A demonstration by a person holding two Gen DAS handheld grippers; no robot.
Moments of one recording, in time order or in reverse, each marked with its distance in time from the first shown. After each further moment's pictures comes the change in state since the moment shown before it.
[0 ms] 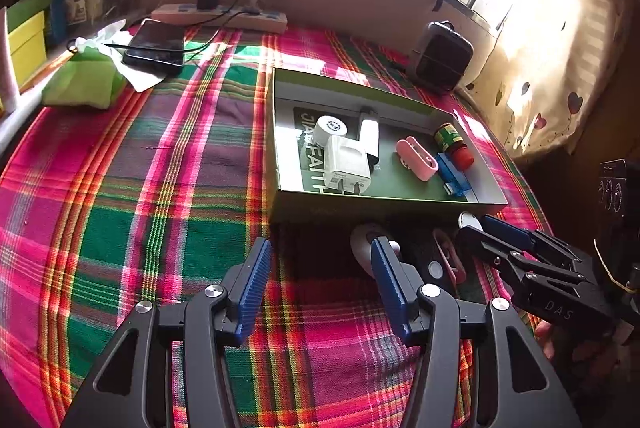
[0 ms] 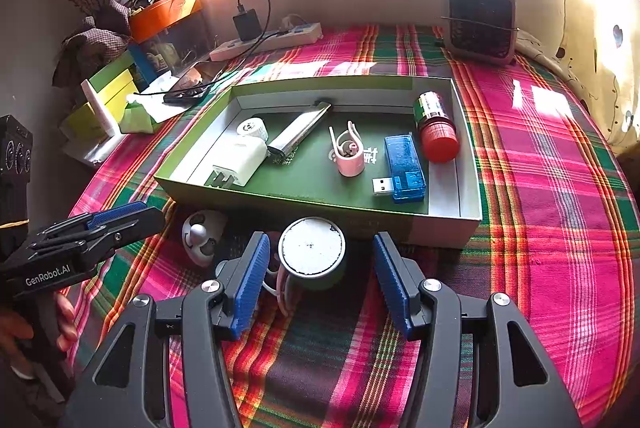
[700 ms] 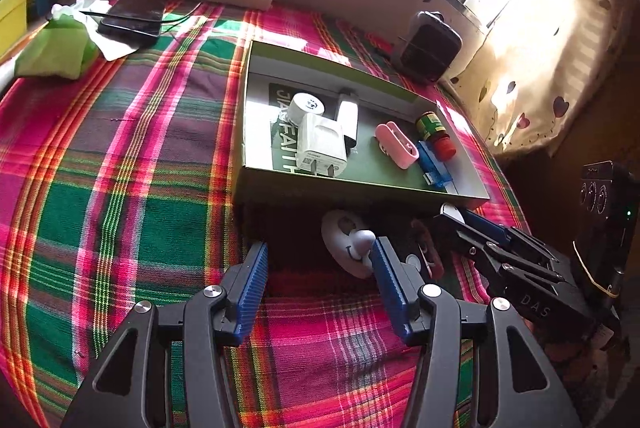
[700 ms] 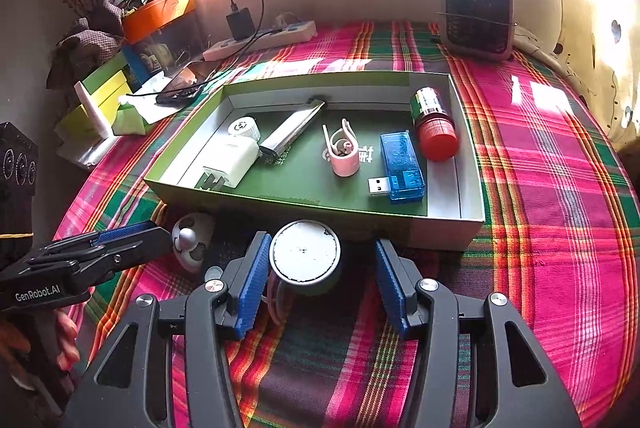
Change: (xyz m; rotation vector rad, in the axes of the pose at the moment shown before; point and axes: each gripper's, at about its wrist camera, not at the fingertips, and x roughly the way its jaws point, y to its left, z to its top) left arm 0.014 -0.004 -0.003 -0.037 0.052 -0.084; right arm 0.006 -0.003 0.001 0.010 -0.002 -0.006
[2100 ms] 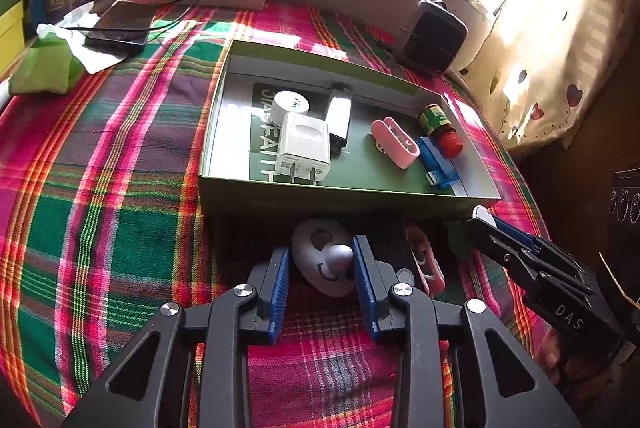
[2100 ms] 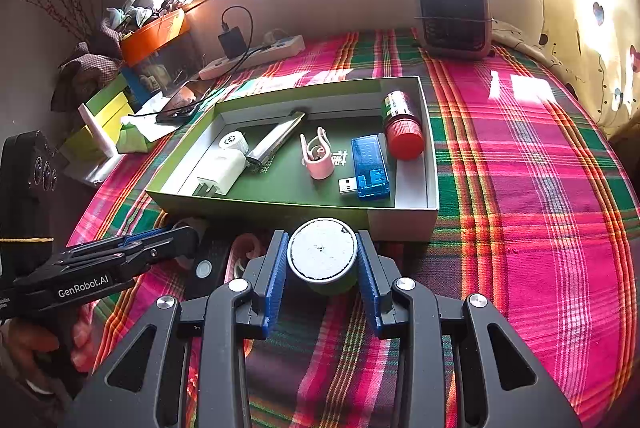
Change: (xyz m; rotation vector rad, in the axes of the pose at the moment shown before) left arm 0.016 -0.021 0.004 0.029 0.000 0.070; right arm -0.018 -0.021 -0.006 0.057 -0.043 0.018
